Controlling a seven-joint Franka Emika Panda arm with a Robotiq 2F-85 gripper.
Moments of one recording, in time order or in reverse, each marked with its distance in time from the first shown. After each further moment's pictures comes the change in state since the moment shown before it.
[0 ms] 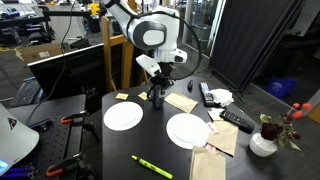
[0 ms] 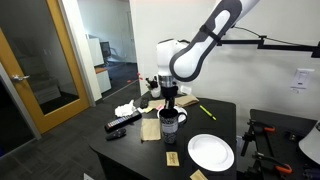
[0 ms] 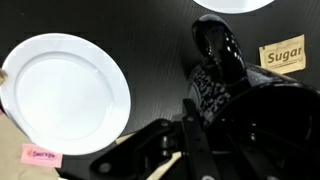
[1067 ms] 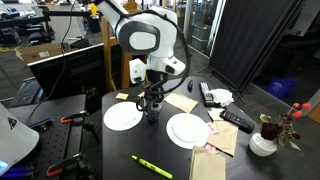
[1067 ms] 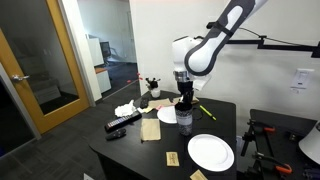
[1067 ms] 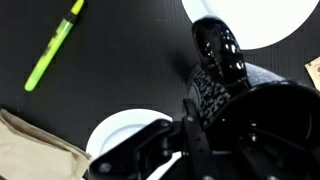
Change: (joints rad) arm -0.005 -0.123 -0.115 -0.175 0.000 -0.016 0.224
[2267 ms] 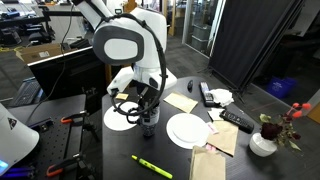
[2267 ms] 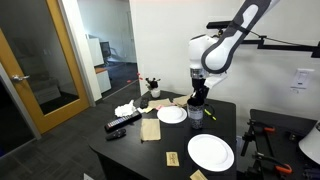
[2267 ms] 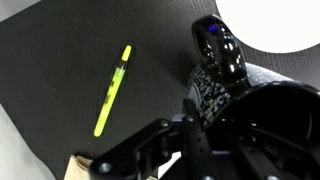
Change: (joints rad) arm -0.038 -0.113 -0.090 -0.183 -0.055 0.093 0.176
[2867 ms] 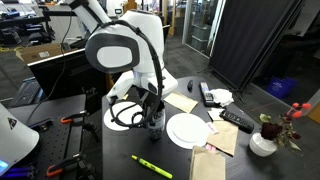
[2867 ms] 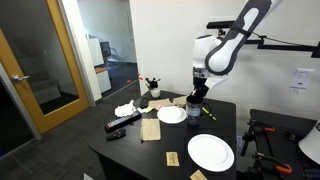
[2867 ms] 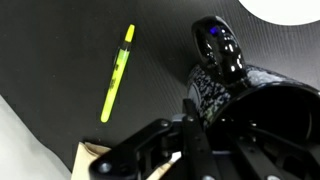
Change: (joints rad) arm -0.015 0.001 -0.030 -0.038 -0.002 0.144 0.005
